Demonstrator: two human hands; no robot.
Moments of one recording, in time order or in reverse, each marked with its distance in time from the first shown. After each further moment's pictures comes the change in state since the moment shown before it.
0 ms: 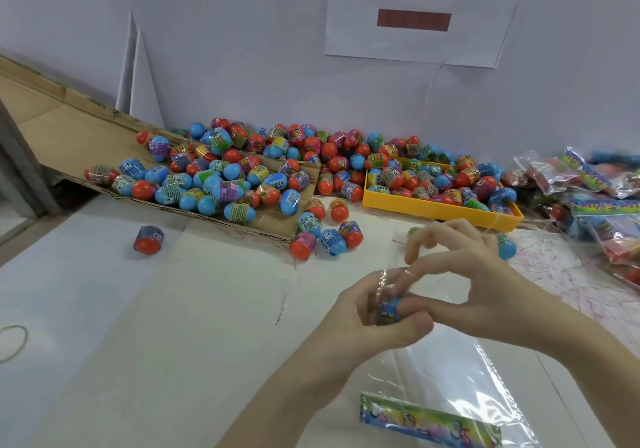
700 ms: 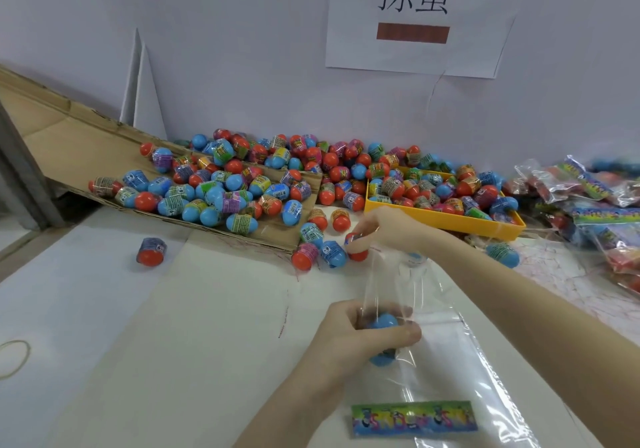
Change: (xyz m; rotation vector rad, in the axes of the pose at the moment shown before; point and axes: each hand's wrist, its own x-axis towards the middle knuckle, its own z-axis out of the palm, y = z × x) left_hand 0.008 -0.010 -0.006 -0.017 0.203 -0.152; right_hand 0.124 0.061 0.043 0.117 -0.203 0.368
